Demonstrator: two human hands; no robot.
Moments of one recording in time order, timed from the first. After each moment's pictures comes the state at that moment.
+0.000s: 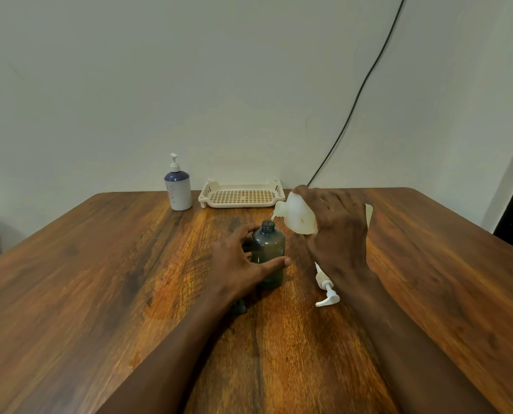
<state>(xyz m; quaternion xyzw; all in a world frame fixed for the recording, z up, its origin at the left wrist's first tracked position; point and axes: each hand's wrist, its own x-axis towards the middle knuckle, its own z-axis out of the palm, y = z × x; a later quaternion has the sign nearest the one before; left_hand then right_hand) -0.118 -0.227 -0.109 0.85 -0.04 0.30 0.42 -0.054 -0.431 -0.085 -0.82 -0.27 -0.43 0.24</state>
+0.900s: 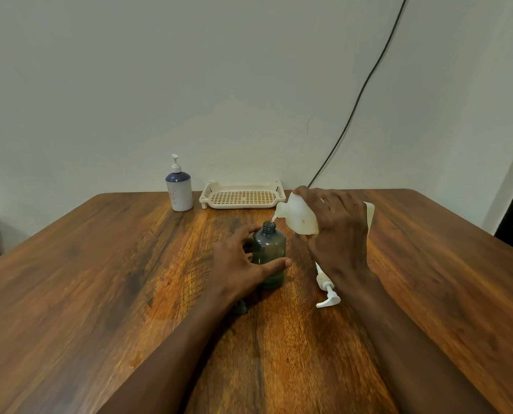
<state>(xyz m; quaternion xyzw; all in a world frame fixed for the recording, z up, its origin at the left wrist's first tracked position) -0.118 -0.226 -0.108 0.85 -0.04 0.29 0.43 -0.049 -0.421 -0.064 -0.82 -0.27 -0.47 0.20</state>
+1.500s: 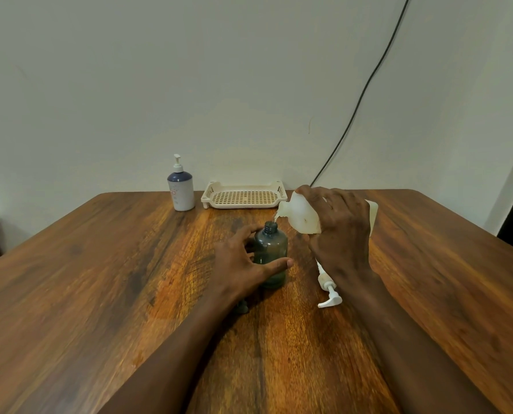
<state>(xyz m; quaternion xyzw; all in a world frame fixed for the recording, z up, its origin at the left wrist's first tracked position) -0.117 -0.227 -0.109 0.86 -0.04 0.30 0.42 -0.044 -0.422 -0.066 -0.80 -0.28 -0.49 0.20</state>
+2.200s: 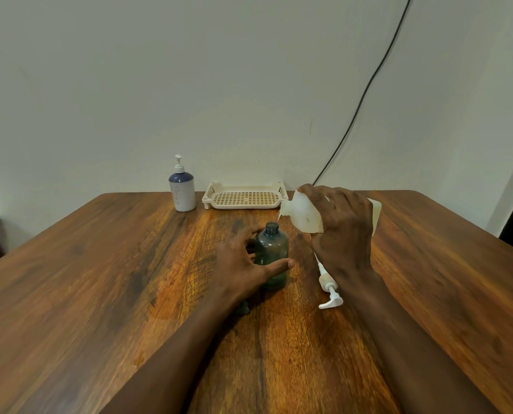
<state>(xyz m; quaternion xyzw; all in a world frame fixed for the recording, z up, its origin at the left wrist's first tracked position) -0.120 -0.228 -0.106 0.86 -0.04 0.30 0.41 -0.044 -0.422 -0.063 -0.79 -0.28 -0.50 0.21</state>
